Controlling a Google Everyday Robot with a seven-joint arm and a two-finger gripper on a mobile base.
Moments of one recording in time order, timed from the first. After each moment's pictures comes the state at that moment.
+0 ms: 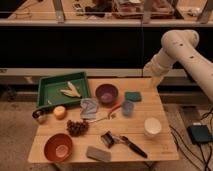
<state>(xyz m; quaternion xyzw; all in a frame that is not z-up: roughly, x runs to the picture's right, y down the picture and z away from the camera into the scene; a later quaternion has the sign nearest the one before) 0.237 -0.066 0.738 -0.21 -0.11 -0.07 0.97</state>
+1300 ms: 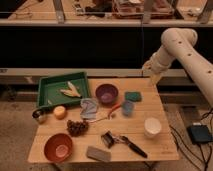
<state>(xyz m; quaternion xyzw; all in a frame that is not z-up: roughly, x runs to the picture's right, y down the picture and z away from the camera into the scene) 0.236 -0.061 0.757 -0.22 -0.13 -0.06 0.96</state>
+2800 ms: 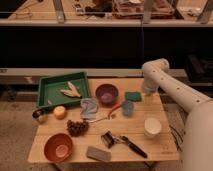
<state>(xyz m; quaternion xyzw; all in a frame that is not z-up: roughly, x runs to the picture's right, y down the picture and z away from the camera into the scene) 0.269 0.053 0.894 -0.31 -0.02 -0.03 0.95</state>
